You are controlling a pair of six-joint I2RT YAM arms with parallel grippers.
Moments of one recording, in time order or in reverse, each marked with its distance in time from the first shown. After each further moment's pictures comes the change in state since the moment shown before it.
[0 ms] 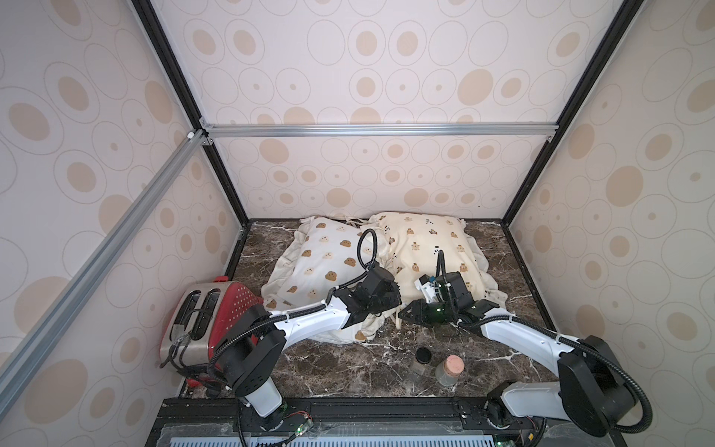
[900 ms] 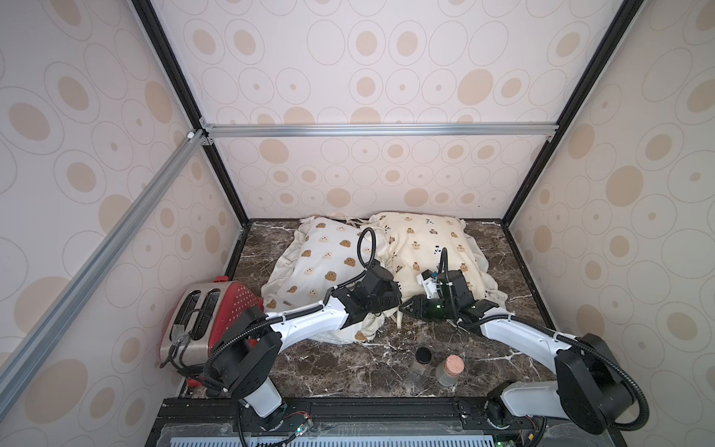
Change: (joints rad) left arm 0.000 -0.019 -0.001 0.001 0.036 0.008; right arm -0.018 -0.008 -0.004 0.076 0.046 0.018
